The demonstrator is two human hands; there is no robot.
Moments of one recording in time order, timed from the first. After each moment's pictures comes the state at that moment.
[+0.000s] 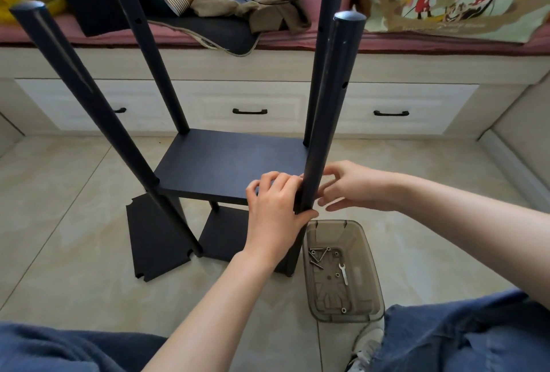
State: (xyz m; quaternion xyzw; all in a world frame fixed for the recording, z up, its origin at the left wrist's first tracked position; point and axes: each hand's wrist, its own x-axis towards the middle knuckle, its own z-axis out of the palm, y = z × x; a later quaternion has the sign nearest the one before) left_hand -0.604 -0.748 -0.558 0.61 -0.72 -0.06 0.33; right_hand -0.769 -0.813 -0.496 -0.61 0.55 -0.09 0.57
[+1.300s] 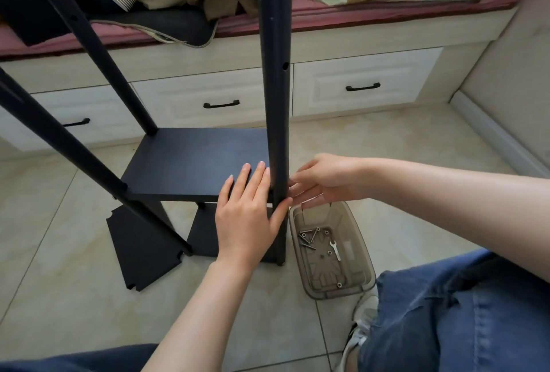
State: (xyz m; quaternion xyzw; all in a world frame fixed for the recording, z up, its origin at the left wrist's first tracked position) left_hand -0.587 -0.743 -0.596 0.60 -0.76 0.12 0.24; right_hand -0.770 -0.804 -0.518 -0.48 0.56 -0.11 0.66
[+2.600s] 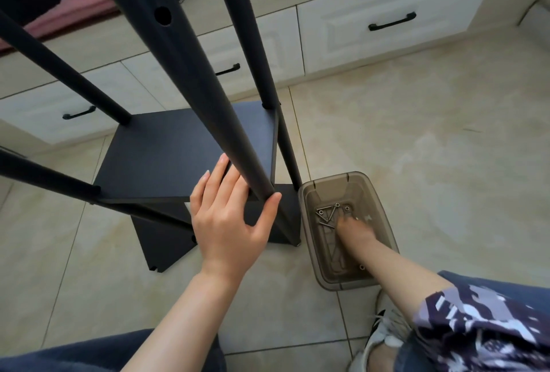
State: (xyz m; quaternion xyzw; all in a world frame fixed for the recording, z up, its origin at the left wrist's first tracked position) left_hand -0.593 -0.739 -0.604 0.57 -0.74 0.13 0.32; right_hand -0.803 -0.772 -0.810 -0.70 0.65 0.20 0.22
